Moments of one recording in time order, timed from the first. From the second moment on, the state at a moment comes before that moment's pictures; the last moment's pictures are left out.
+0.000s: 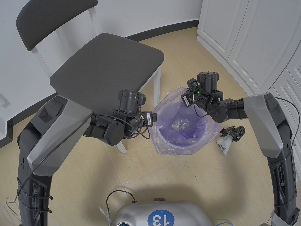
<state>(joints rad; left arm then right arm) -0.52 2.36 -1.57 -0.34 0.25 -0.27 0.37 2.53 -1.96 -0.36 -0.19 -0.38</state>
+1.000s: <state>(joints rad) -0.53 2.37 -1.46 -0.58 0.29 -0.15 0.38 2.47 -1.82 -0.41 -0.15 -0.19</state>
